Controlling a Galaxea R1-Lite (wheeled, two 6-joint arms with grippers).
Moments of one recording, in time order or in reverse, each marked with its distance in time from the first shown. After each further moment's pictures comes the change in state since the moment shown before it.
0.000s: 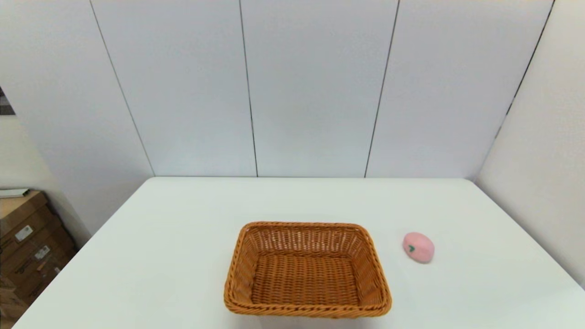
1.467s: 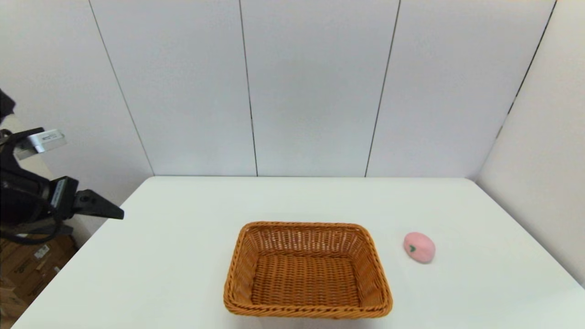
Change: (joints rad) left arm 0.090 1.204 -0.763 0.315 -0.069 -0.089; right arm 0.000 0.000 -0.003 0.005 0.001 -0.005
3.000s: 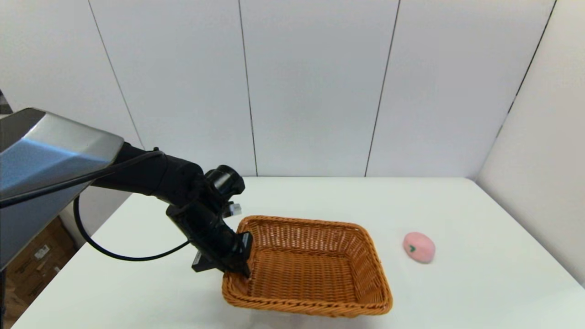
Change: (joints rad) left arm -0.561 0.678 -0.073 -0.244 -0.063 -0.368; right arm 0.000 0.000 0.007 -0.019 -0.001 0.000
